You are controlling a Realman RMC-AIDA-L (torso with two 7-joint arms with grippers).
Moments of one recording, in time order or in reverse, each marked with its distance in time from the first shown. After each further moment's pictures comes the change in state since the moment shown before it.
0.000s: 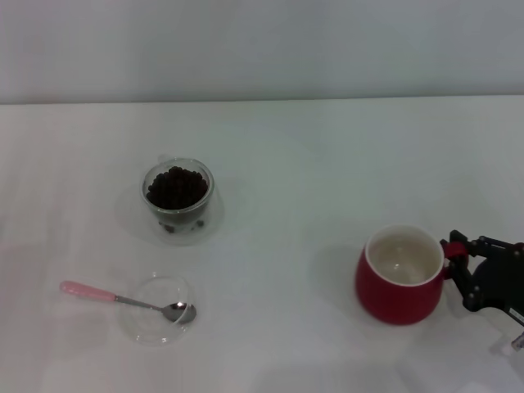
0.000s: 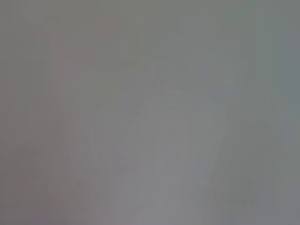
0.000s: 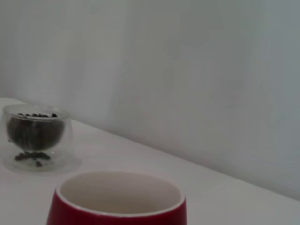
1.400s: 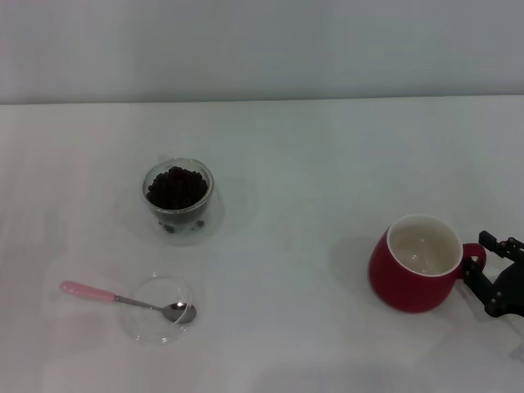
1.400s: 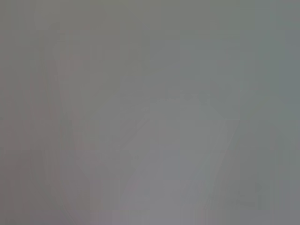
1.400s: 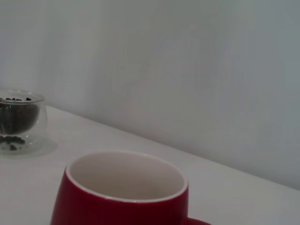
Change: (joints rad) left arm -0.001 -0.001 0.000 0.000 -0.016 0.001 0.000; right arm -0.039 -0.008 0.046 -0.005 0.000 0.025 -0.012
